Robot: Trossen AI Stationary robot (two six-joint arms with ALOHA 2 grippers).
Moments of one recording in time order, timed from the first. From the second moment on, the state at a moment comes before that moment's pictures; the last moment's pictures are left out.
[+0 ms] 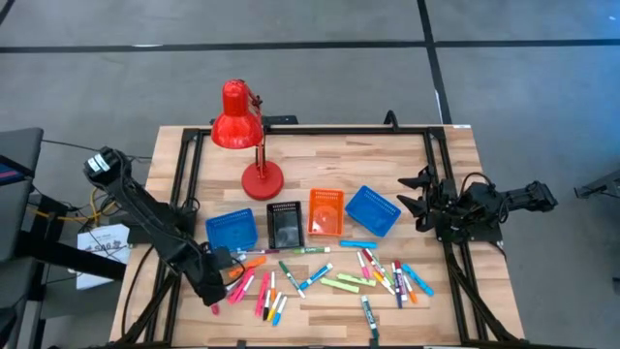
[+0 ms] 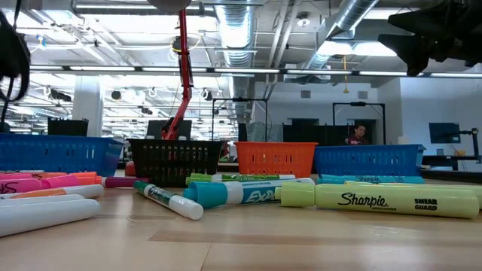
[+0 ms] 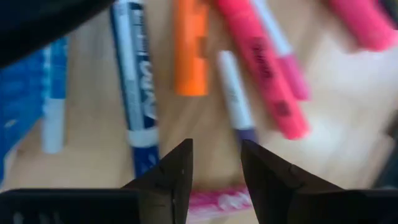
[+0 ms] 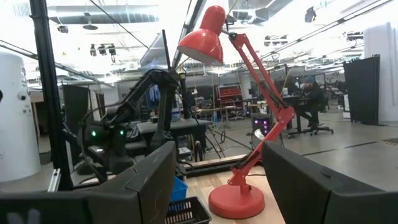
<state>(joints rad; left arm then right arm) -0.86 1.29 0.60 -0.57 -0.08 -1.24 0.20 0.01 0.00 0.31 0.37 -0.06</state>
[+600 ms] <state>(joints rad) -0.85 1.30 0.58 -0.62 -0.15 -1.13 0.20 0.01 0.00 0.34 0.37 -0.06</state>
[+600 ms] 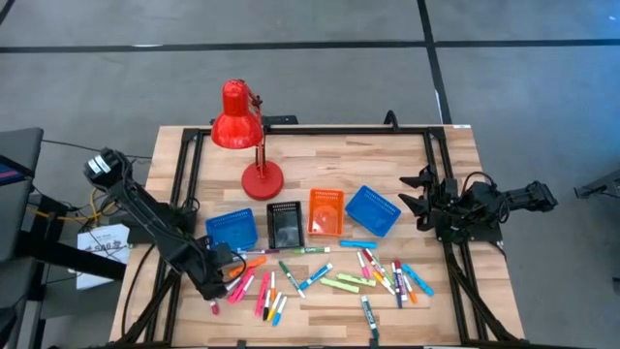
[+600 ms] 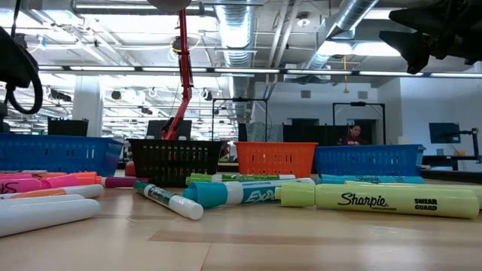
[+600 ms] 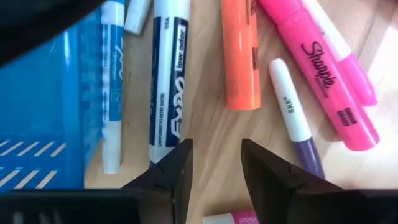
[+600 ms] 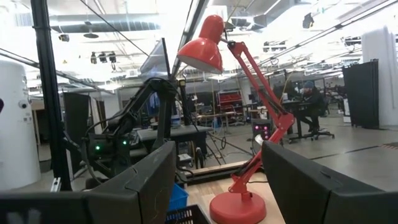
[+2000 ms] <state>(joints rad) -0.80 1.29 0.51 -0.67 -0.39 -0.78 0.20 0.01 0.01 0.34 0.37 -0.11</state>
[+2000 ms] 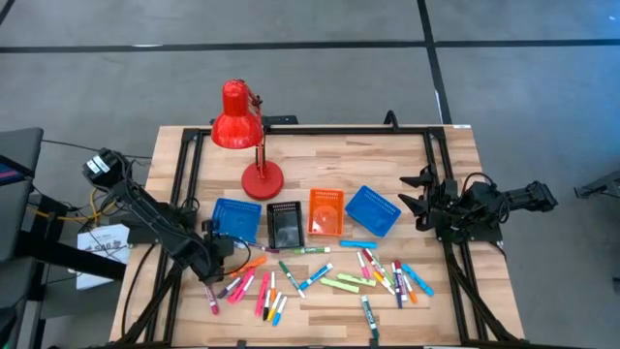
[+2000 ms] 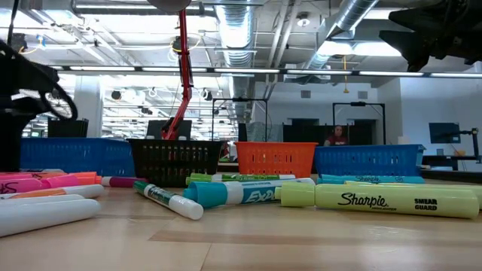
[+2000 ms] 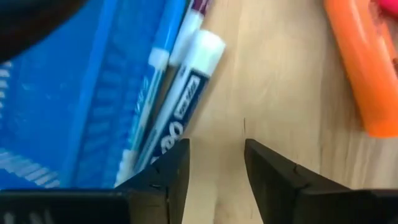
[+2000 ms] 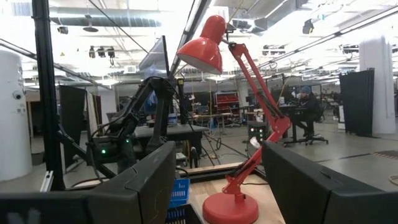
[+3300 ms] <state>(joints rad) -0.67 1.30 0.56 -0.41 -0.51 -0.49 0.20 0.01 0.00 0.36 0.37 -0.13</state>
